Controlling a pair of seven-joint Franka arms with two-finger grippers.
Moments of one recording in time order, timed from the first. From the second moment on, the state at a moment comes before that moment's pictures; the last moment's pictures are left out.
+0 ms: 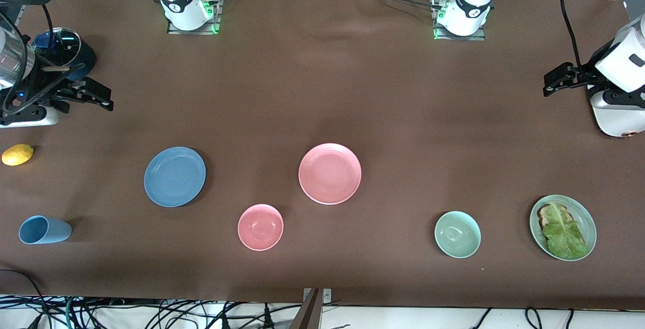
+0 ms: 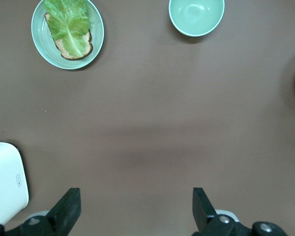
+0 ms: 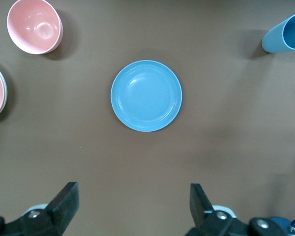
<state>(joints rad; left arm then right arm) 0.07 0.00 -0.08 -1.63 0.04 1.56 0.03 0.08 0.13 -0.01 -1.48 0.01 1.59 0.01</state>
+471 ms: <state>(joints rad) 0.07 0.00 -0.08 -1.63 0.04 1.56 0.03 0.08 0.13 -0.01 -1.48 0.01 1.60 0.01</state>
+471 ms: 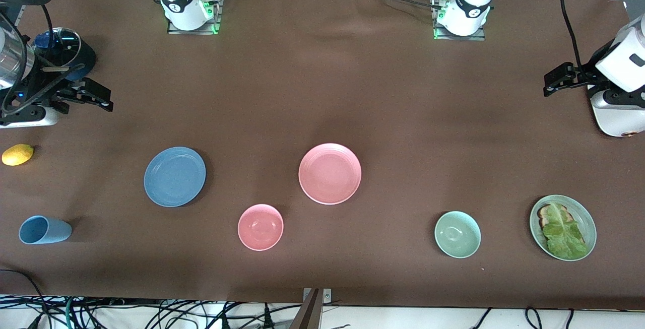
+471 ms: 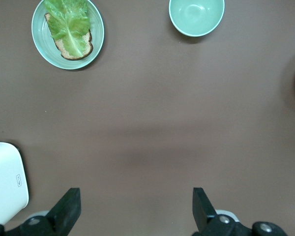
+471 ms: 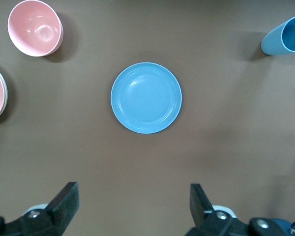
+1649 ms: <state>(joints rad) 0.07 0.00 -0.08 -1.63 0.04 1.54 0.03 0.06 0.15 -0.02 -1.49 -0.01 1.62 0.00</state>
